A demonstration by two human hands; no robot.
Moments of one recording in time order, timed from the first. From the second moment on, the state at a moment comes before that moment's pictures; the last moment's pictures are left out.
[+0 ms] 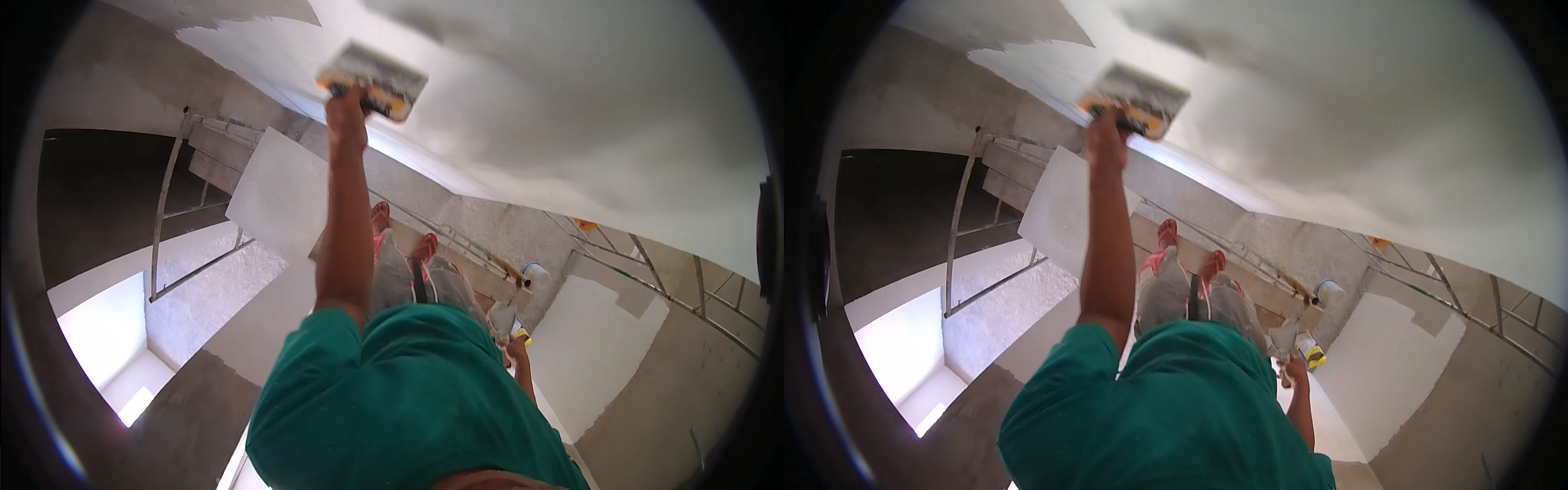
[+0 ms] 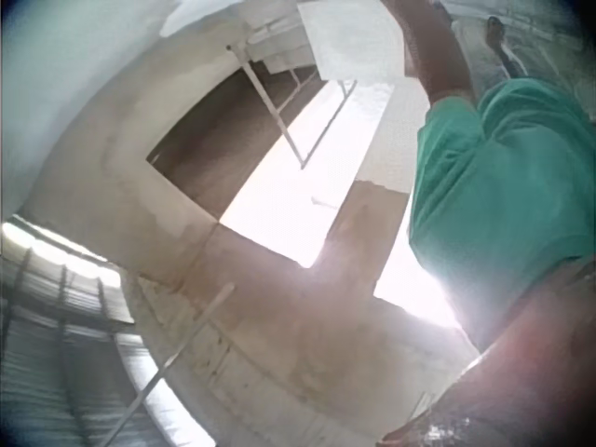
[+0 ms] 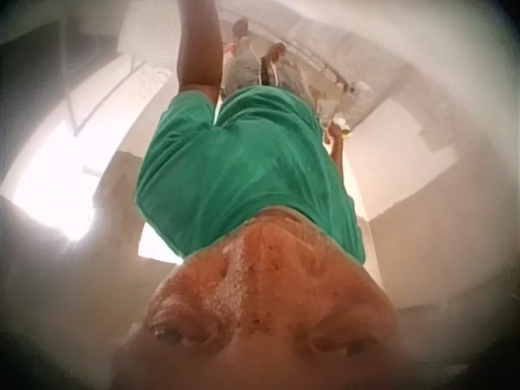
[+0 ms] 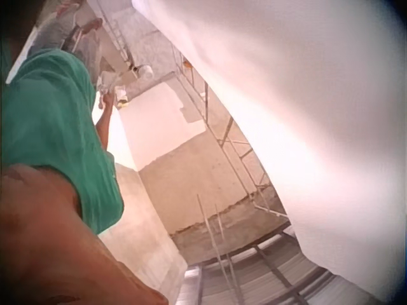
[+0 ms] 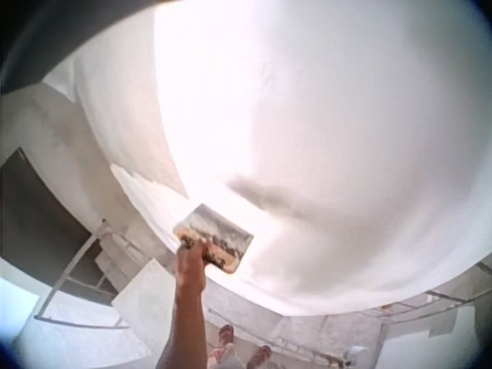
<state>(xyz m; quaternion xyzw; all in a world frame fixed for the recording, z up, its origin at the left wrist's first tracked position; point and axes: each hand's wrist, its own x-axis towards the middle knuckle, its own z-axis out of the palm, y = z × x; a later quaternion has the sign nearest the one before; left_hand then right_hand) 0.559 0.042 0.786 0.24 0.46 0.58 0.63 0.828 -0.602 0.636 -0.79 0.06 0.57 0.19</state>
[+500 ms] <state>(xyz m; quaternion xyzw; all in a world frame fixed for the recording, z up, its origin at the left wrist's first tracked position) 0.591 0.135 0.605 0.21 0.57 0.48 0.63 0.793 -0.580 0.707 -0.82 0.08 0.57 0.08</state>
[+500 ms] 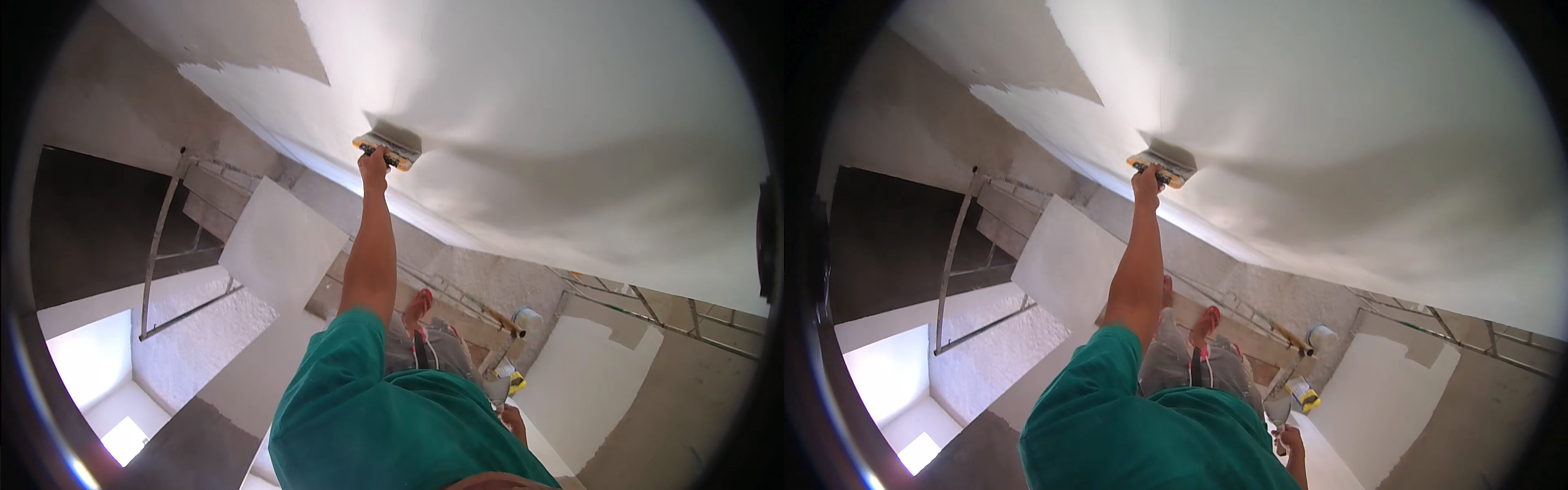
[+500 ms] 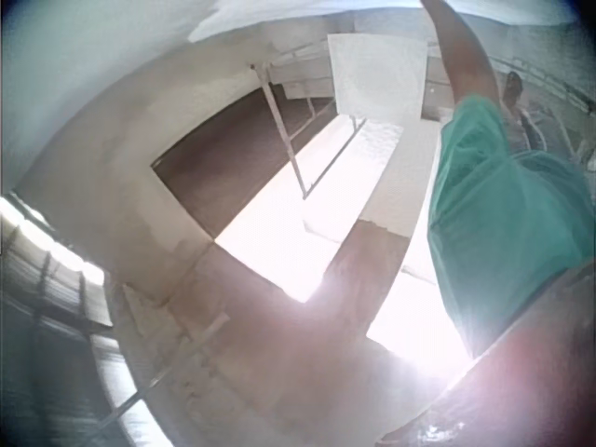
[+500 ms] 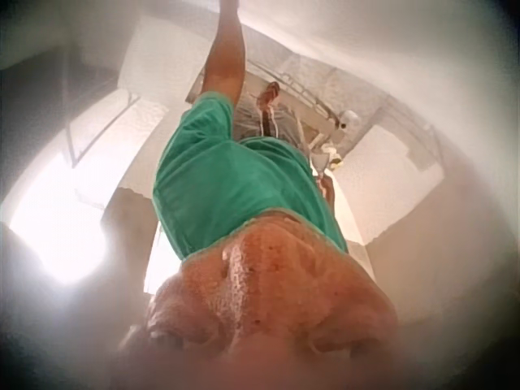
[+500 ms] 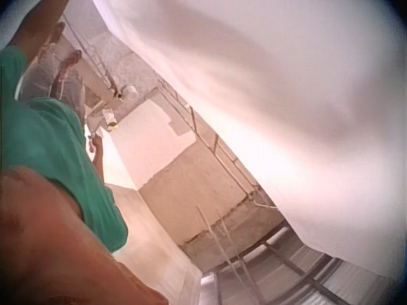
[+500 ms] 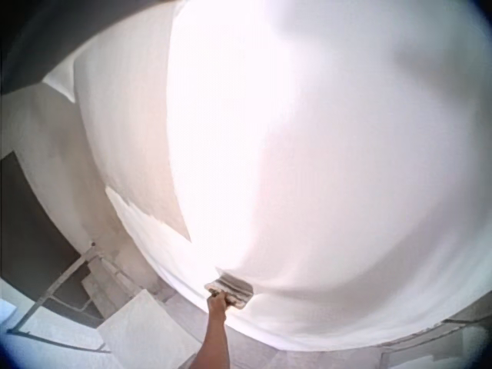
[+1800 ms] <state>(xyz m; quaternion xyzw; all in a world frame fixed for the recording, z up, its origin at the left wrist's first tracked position) 0.543 0.133 0.598 0.18 0.62 0.46 0.61 0.801 -0.577 0.702 -0.85 0.11 0.51 0.11</state>
